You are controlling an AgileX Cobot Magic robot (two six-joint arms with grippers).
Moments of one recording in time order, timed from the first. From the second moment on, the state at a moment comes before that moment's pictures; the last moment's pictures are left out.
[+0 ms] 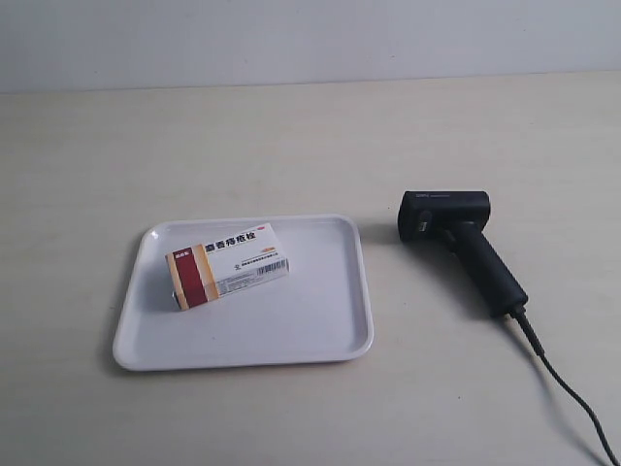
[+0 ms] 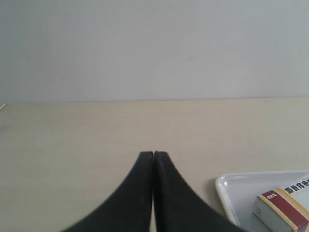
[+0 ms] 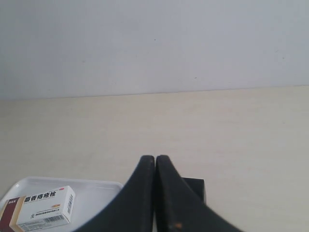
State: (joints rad) left arm -0.10 0.01 0.00 0.11 0.18 -0.10; right arm 0.44 0.56 -0.38 0.15 0.19 0.08
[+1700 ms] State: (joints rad) left arm -0.10 0.01 0.00 0.09 0.19 -0.09; right arm 0.42 0.35 0.00 0.17 0.08 0.08
